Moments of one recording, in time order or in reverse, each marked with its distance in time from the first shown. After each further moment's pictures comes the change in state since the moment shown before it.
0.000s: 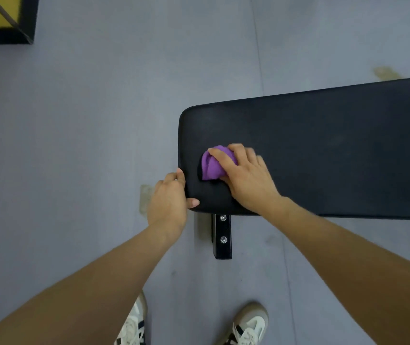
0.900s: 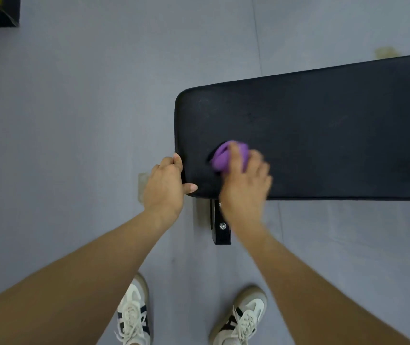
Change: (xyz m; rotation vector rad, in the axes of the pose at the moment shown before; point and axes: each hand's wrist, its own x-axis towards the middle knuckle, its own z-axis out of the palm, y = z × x) left_hand 0.004 -0.006 0.006 0.016 0.027 -0.002; right_hand -0.035 -0.057 0.022 -0.011 0.236 0.570
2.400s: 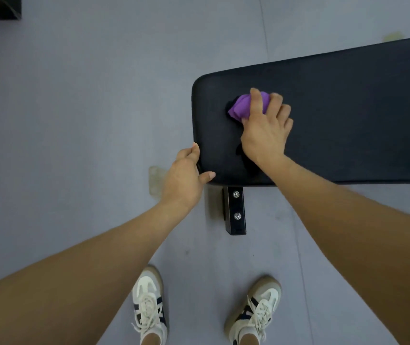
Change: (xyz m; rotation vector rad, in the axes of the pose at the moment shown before) left_hand -0.006 -0.019 0.001 -0.288 -0.034 0.131; right_hand 0.077 -0.010 0.000 -0.062 -0.181 0.042
